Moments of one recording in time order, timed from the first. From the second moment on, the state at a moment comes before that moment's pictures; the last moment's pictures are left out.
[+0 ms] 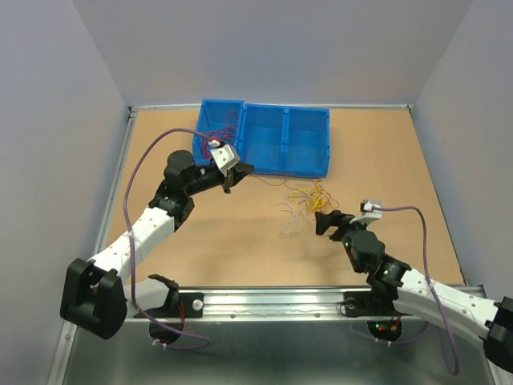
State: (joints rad) left arm -0.41 1.12 0.75 0.35 0.71 0.16; right arm 0.87 0.56 0.10 0.23 0.80 0.59
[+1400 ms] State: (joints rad) left arm -0.81 1.58 0.88 -0.01 0.44 0.55; right arm 0.87 0.51 0.15 0.34 0.55 0.47
